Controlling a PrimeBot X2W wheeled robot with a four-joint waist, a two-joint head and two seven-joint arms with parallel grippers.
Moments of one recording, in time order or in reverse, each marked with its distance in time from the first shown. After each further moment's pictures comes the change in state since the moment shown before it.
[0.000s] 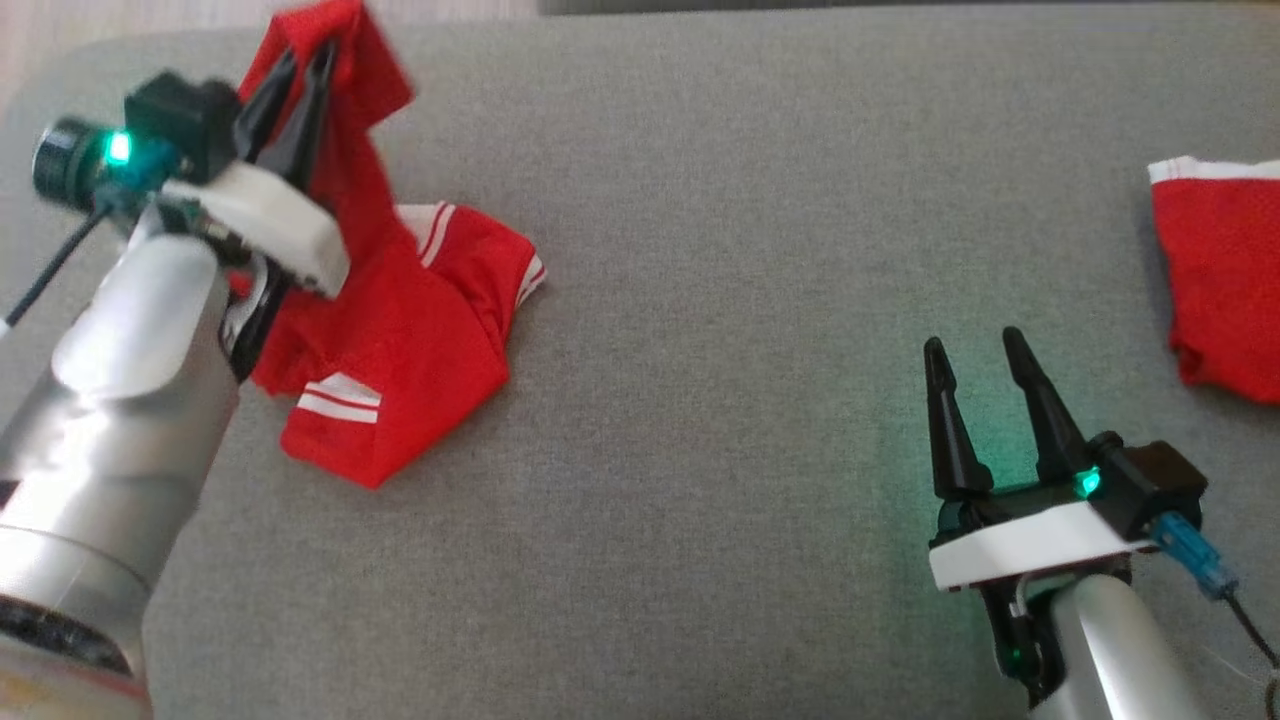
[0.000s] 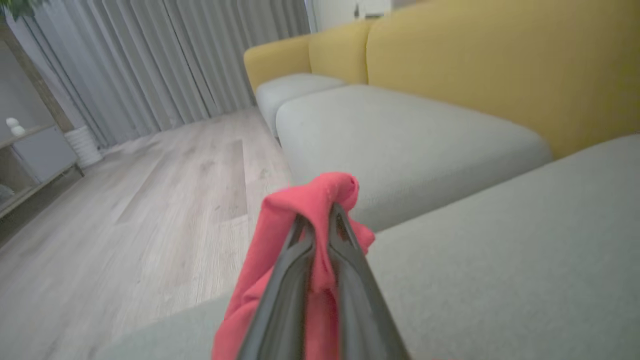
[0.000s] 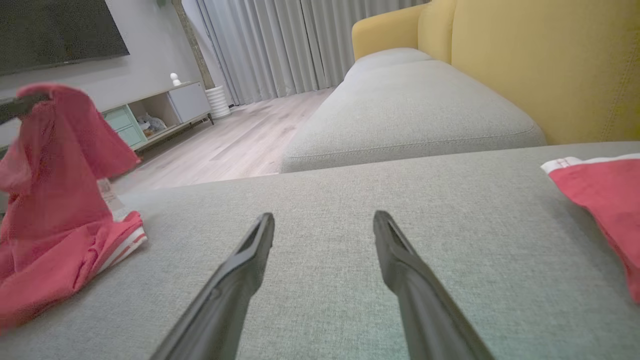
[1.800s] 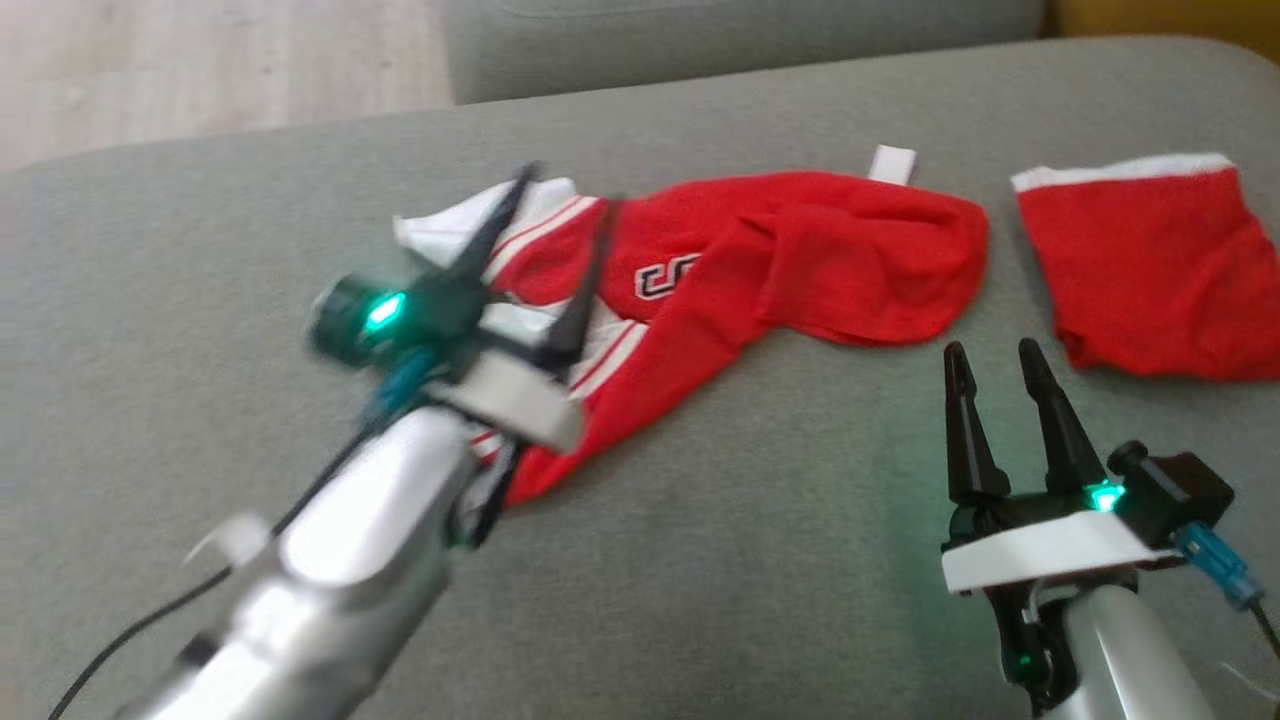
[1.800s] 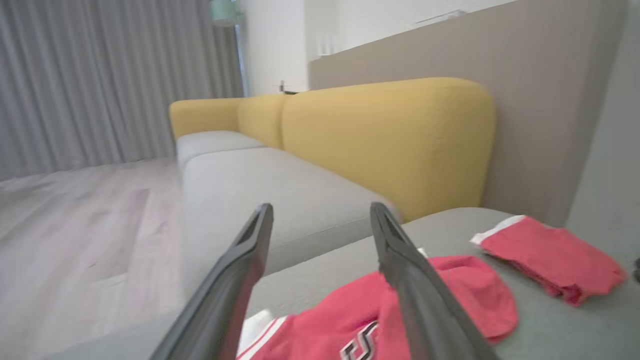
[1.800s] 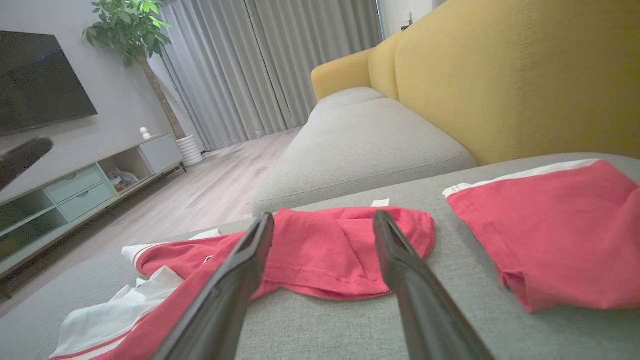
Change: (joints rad) left arm 0.281 -0.153 -0.086 -0.470 -0.012 0.259 -0.032; right arm 0.018 0.000 -0.005 -0.002 0.108 0.000 0.000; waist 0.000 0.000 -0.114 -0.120
